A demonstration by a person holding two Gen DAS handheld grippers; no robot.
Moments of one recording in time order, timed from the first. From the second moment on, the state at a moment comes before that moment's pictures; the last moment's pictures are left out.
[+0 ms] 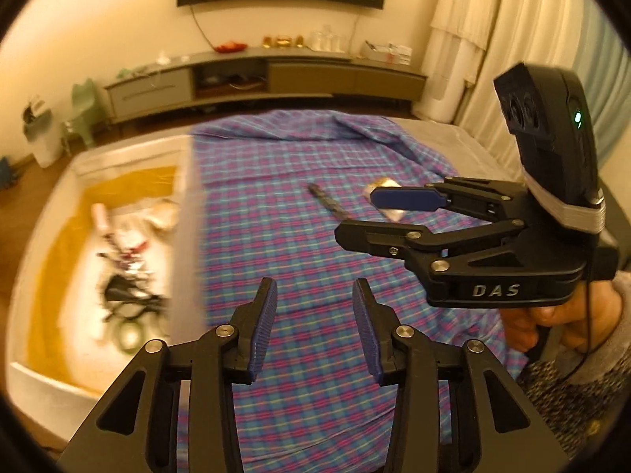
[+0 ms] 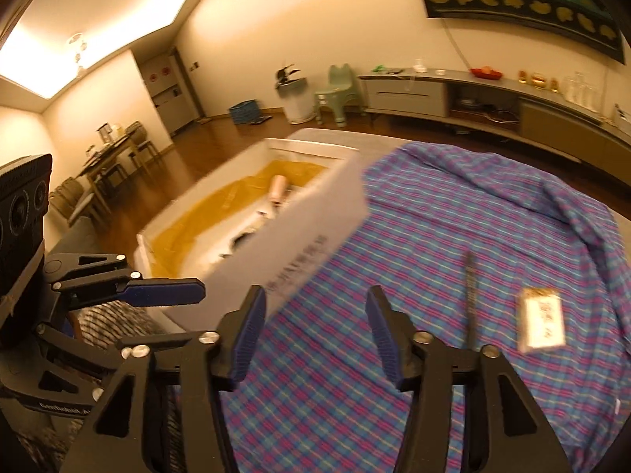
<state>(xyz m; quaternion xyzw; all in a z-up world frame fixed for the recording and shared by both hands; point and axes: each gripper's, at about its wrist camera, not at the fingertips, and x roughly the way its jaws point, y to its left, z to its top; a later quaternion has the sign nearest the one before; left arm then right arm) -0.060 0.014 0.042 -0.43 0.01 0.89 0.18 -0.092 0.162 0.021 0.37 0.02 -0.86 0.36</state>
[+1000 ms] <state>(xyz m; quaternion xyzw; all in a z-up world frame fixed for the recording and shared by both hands) -0.239 0.126 -0.096 -0.49 -0.02 0.86 0.13 -0.223 0.272 -0.104 0.46 0.10 -0.87 0.14</state>
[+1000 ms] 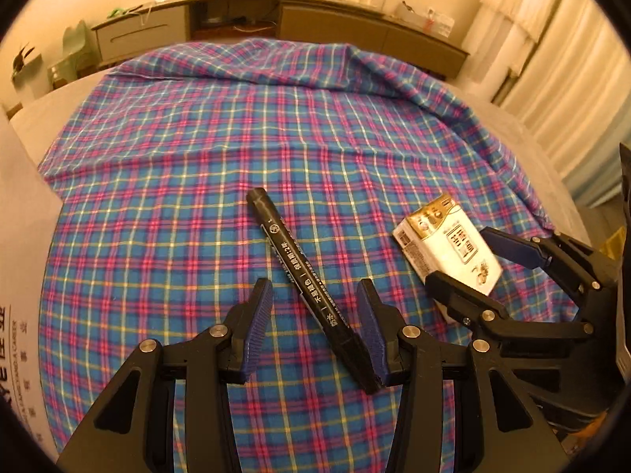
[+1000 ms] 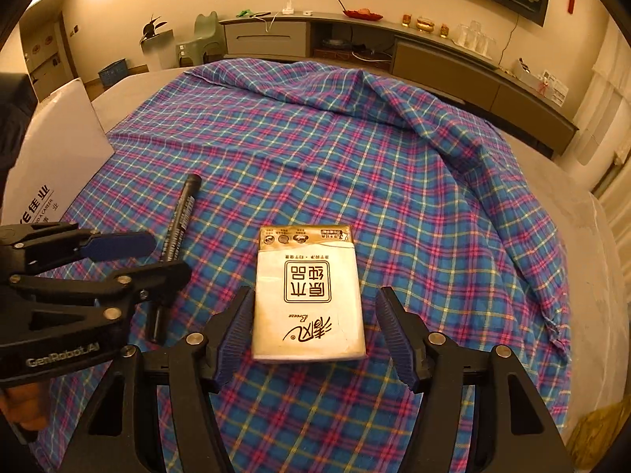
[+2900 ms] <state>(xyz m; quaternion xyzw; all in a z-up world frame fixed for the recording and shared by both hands) -0.014 -0.015 0.002 -0.44 -0.06 0.88 0.16 -0.086 0.179 -0.029 0.44 -0.03 -0.84 0.31</state>
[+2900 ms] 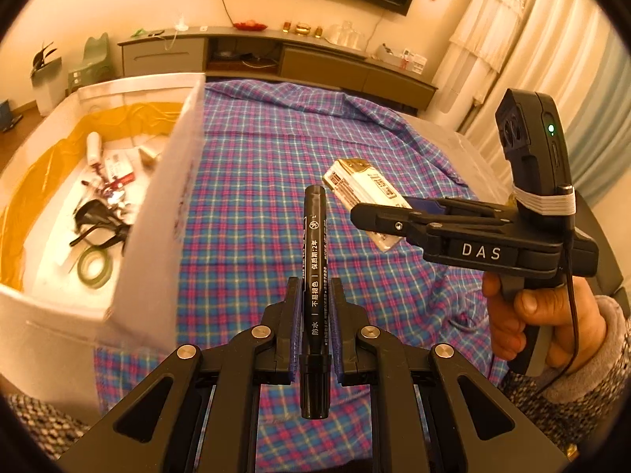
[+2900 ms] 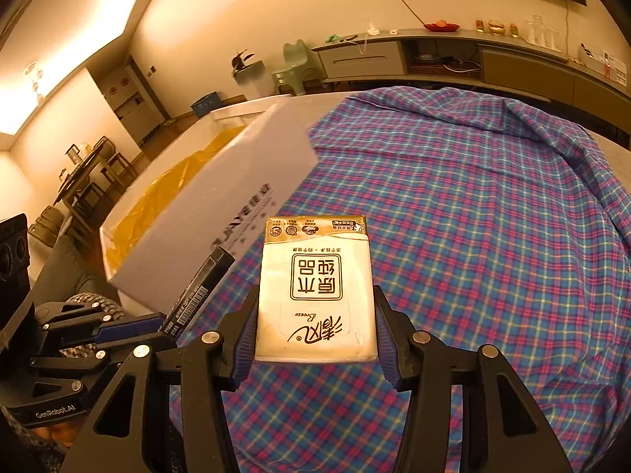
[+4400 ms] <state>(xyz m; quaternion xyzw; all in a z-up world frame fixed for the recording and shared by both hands) -0.020 -0.217 0.087 -0.34 -0.11 0.93 0.05 -0.072 0.022 0.063 0.38 0.04 -0.83 0.40</state>
